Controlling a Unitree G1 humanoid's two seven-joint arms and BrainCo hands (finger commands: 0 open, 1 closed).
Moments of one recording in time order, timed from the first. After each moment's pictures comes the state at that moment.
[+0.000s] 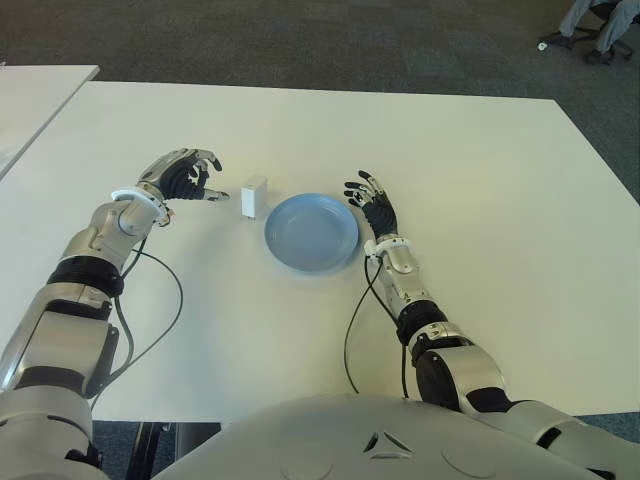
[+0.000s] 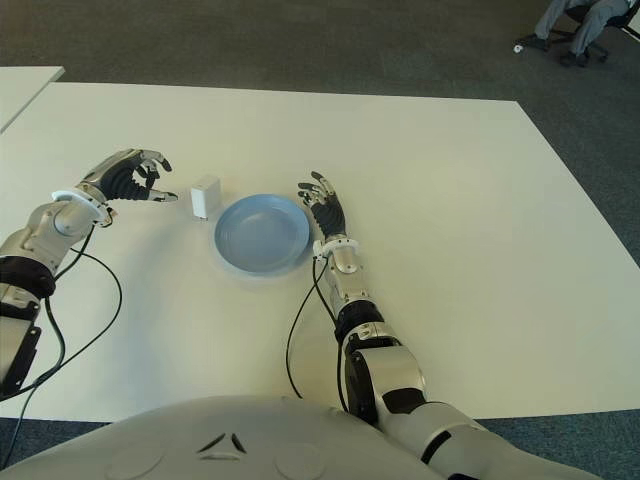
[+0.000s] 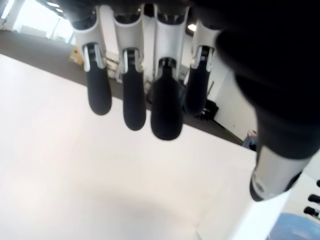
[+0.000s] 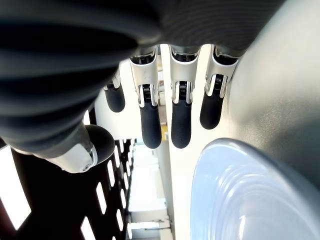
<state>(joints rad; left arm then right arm) -0.52 0.70 -0.22 0.90 0.47 -0.57 -0.07 -0.43 0.08 -0.04 0.96 0.01 -0.43 0.01</state>
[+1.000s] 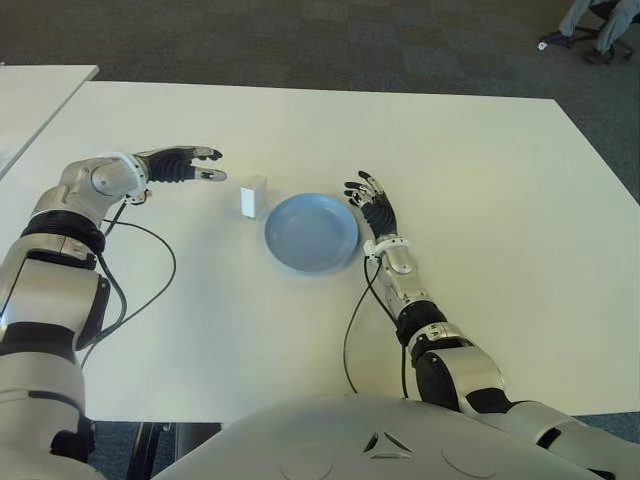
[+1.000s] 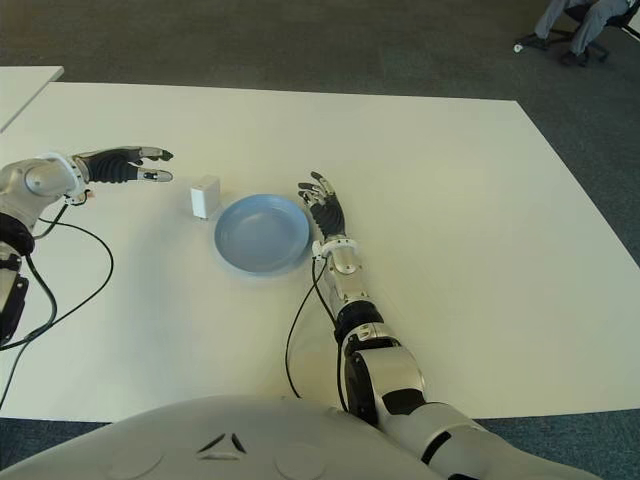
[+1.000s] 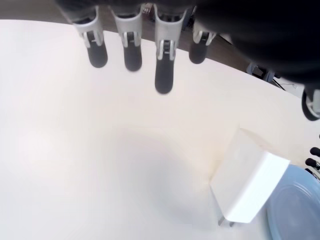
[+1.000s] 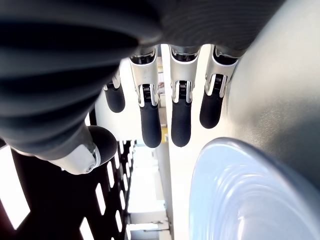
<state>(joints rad) -0.78 0.73 -0.29 1.19 0.46 -0.64 -0.45 -0.43 0.09 -0.02 0.95 0.01 -0.43 0.00</state>
